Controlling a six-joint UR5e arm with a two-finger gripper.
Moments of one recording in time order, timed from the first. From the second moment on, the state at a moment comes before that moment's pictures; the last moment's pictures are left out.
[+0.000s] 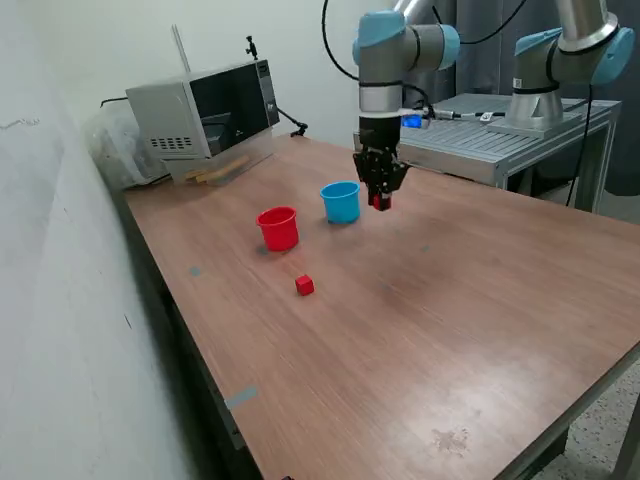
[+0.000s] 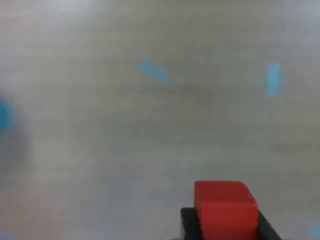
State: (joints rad) arm -0.03 -1.02 1.66 -2.36 -1.58 3.13
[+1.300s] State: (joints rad) arm -0.21 -0.90 1.33 -2.29 -1.61 3.10
